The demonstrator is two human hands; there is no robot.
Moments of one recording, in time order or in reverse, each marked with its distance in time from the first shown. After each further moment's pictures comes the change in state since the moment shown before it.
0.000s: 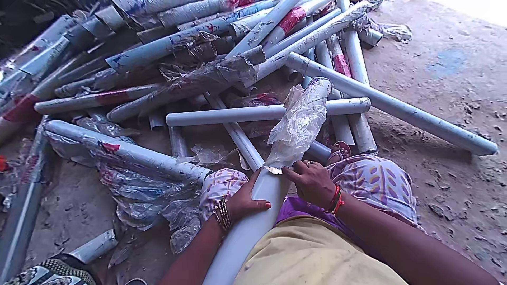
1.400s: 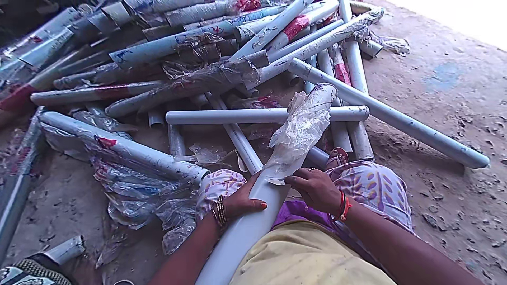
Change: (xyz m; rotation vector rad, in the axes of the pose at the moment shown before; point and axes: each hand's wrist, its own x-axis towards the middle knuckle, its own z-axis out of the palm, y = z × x) left_hand 0.003 -0.006 -0.007 -0.097 -0.083 -0.019; right_hand -0.009 0.014 -0.009 0.288 -0.075 -0.032
